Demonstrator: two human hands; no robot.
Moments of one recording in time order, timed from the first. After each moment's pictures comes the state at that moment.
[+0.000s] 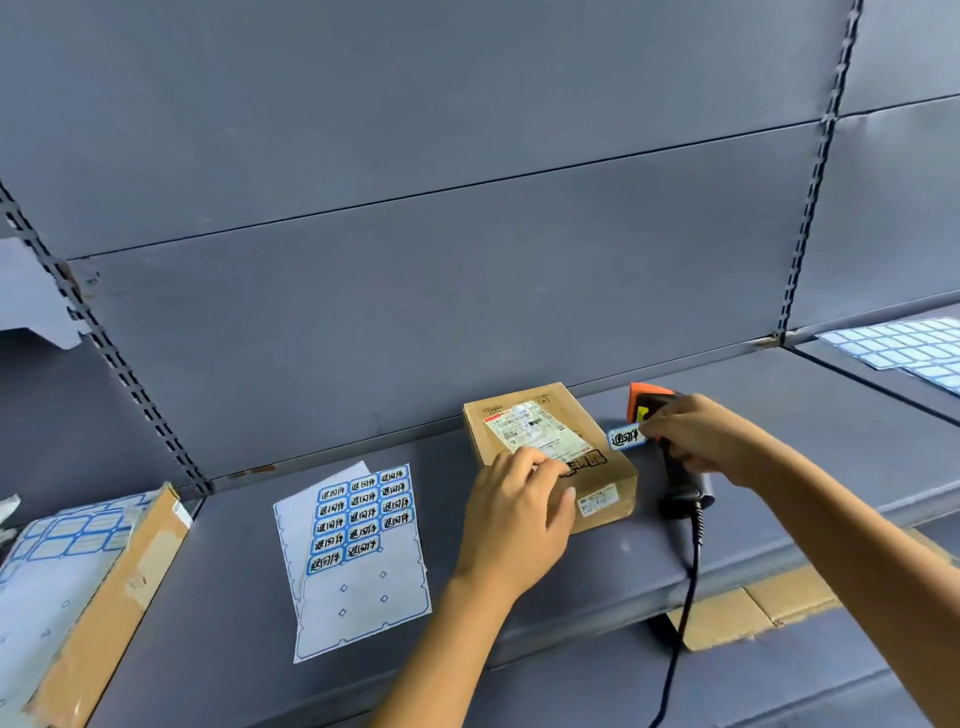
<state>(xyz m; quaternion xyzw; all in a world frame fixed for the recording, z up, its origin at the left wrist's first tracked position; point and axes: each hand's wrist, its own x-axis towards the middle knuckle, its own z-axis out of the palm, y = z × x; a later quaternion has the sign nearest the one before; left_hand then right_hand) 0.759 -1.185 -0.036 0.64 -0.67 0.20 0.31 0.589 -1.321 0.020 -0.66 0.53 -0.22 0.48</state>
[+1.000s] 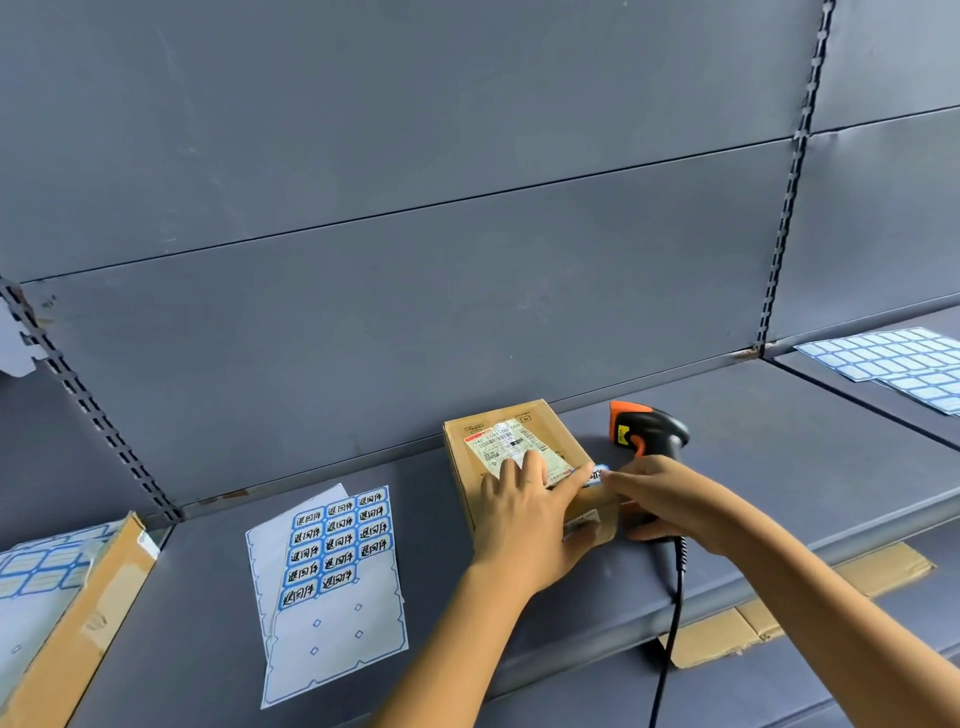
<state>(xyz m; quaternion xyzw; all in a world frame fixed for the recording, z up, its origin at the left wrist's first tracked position) 0.745 -1.222 -0.035 0.70 -0.68 0.20 0.09 0.594 -1.296 -0.001 -0.65 0.51 -0.17 0.54</state>
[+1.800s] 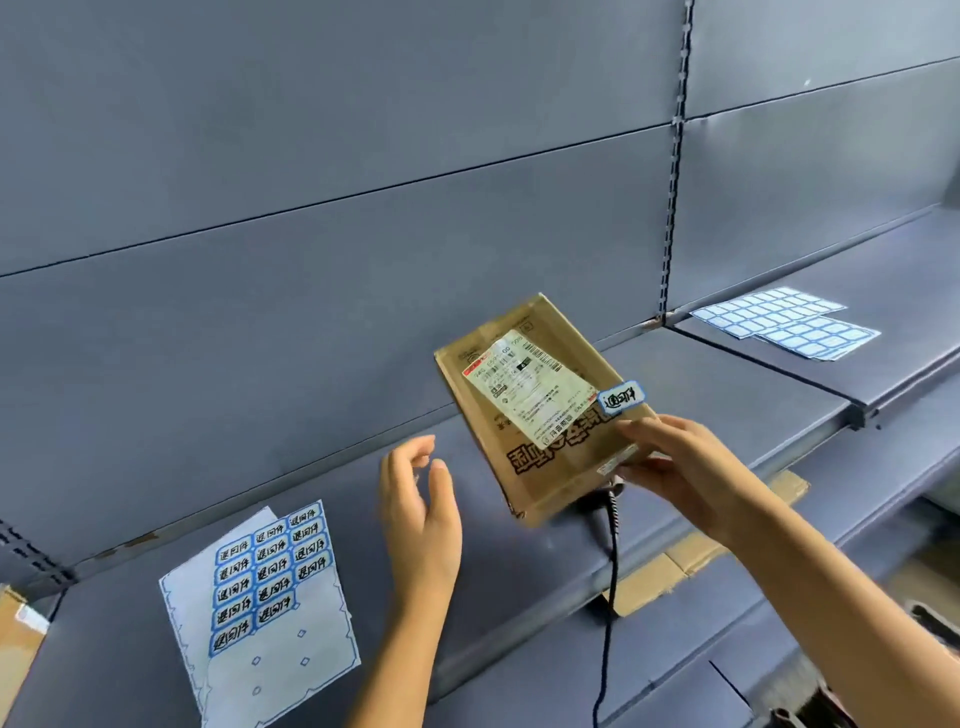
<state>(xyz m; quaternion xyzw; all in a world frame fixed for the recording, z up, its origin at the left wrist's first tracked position) 0.756 -1.204 -0.034 0.60 -0.47 -0.06 0.64 0.537 -1.262 0.018 -0.44 0.42 -0.43 0.66</state>
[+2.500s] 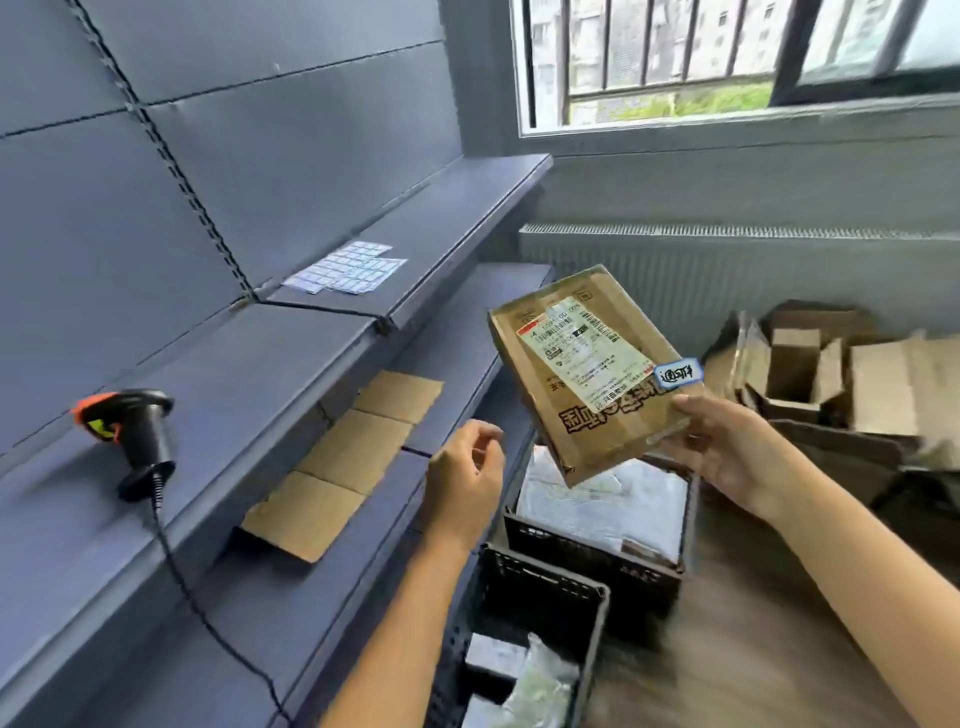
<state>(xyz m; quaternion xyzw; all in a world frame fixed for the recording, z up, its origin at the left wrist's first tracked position) 0.368 -1.122 -0.076 0.45 -0.77 -0.29 0.36 0.145 -1.020 -0.043 -0.18 0.53 -0.66 0.50</state>
